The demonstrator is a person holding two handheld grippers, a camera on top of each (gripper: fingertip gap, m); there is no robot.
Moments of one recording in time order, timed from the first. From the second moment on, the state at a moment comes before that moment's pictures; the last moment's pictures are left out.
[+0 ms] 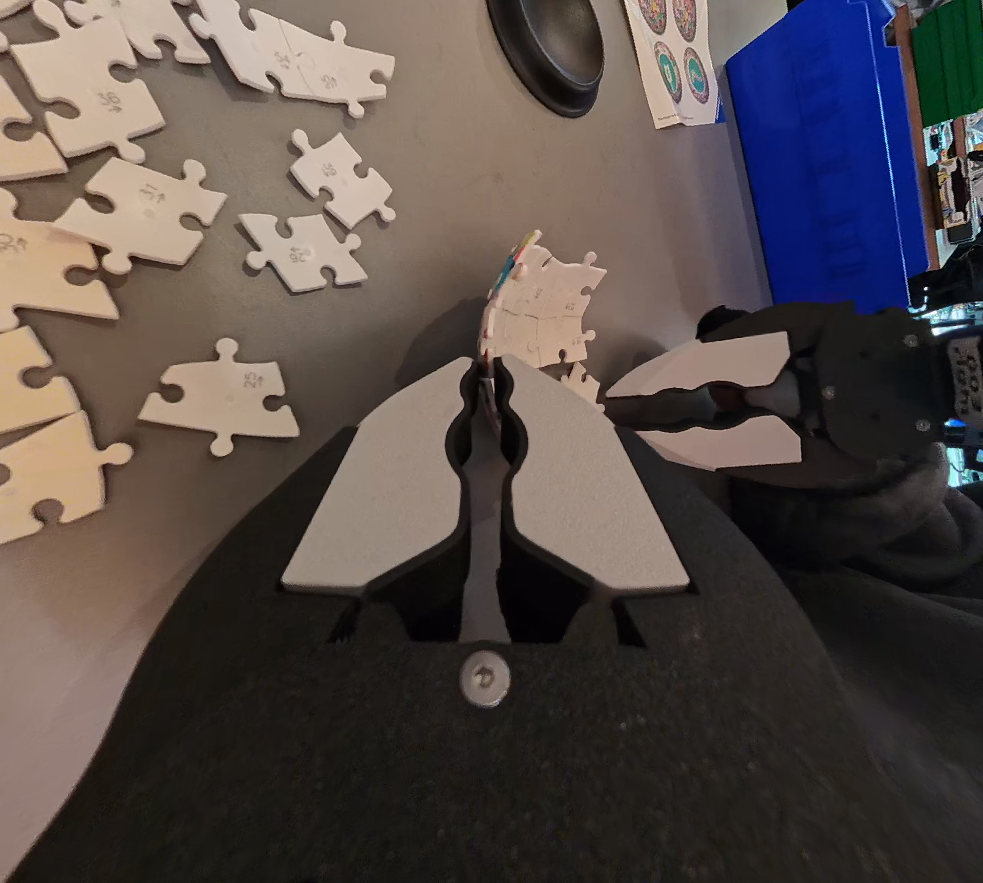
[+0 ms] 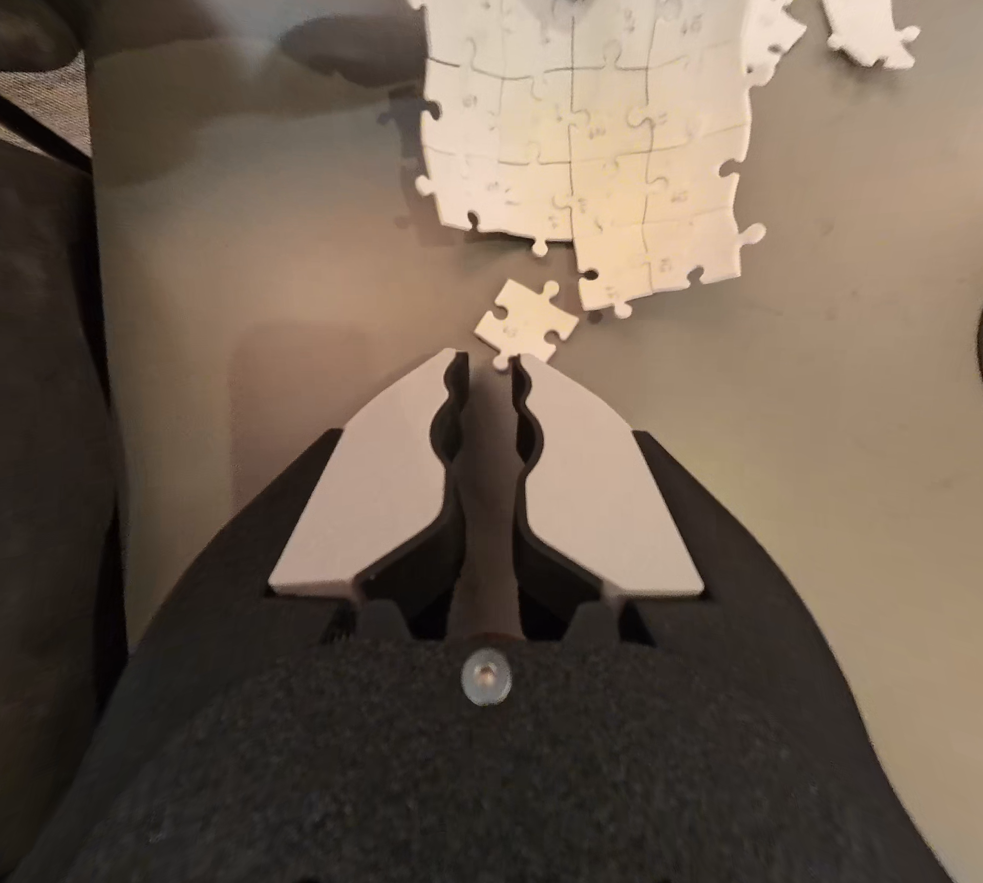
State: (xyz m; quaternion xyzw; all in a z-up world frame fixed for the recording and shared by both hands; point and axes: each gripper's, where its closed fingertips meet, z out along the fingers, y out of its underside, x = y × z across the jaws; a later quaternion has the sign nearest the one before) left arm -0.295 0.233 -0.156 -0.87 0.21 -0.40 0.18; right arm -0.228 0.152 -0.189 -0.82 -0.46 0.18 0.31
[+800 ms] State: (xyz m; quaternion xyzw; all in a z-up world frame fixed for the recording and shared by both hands) left arm -0.305 0.240 -0.158 -0.88 0.21 -0.38 0.20; right arm -0.221 0.165 -0.187 -0.81 -0.47 0.18 0.32
